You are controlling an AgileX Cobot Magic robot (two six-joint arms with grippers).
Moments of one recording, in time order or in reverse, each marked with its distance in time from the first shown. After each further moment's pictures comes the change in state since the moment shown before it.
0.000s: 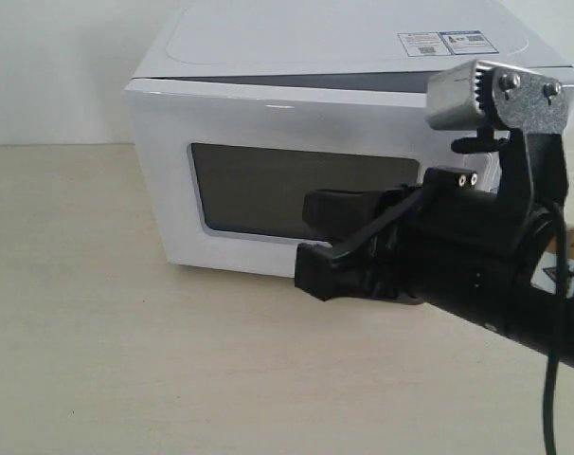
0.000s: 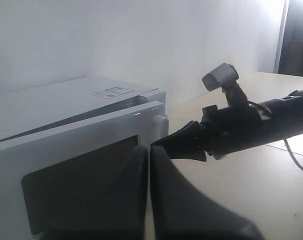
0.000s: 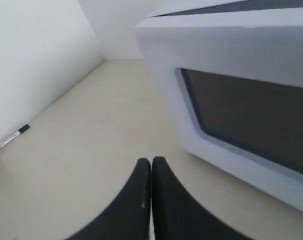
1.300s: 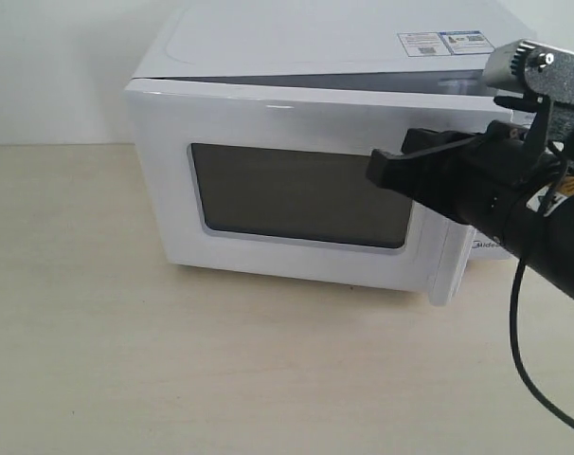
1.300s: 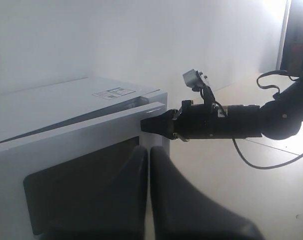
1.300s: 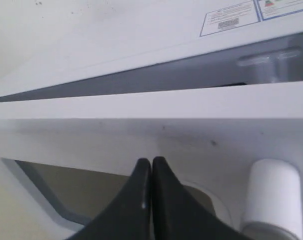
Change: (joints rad) left arm 0.000 0.000 0.000 0.000 -0.007 0.000; right arm -0.269 0.210 -0.008 0.109 -0.285 -0.072
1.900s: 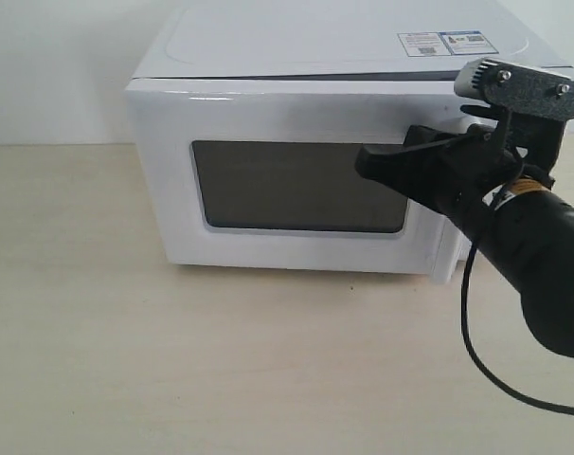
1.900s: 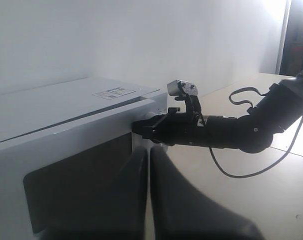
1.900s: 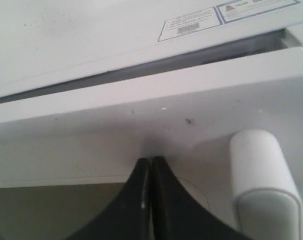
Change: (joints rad) left arm 0.000 0.000 0.000 0.000 0.000 0.000; right arm 0.000 0.191 -0.064 0.104 -0.185 -0.042
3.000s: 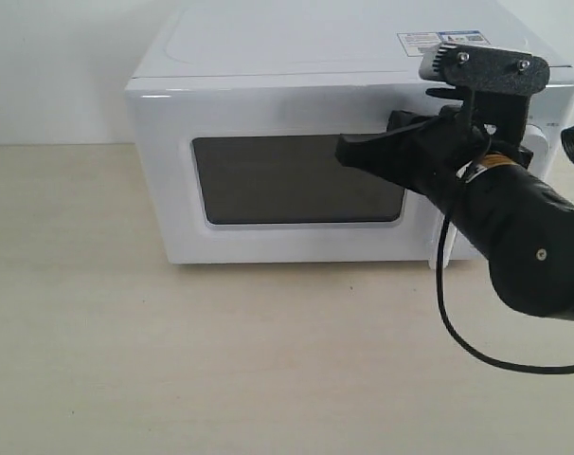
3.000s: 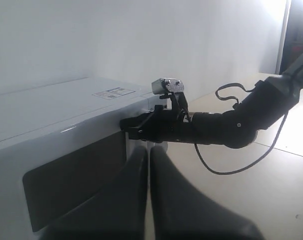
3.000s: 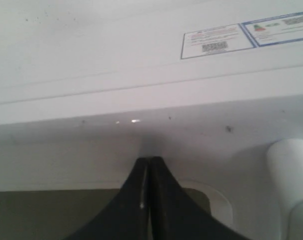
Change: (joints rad) left arm 0.000 0.000 0.000 0.000 0.000 0.000; right arm -0.033 0.063 -0.100 0.012 0.043 -0.108
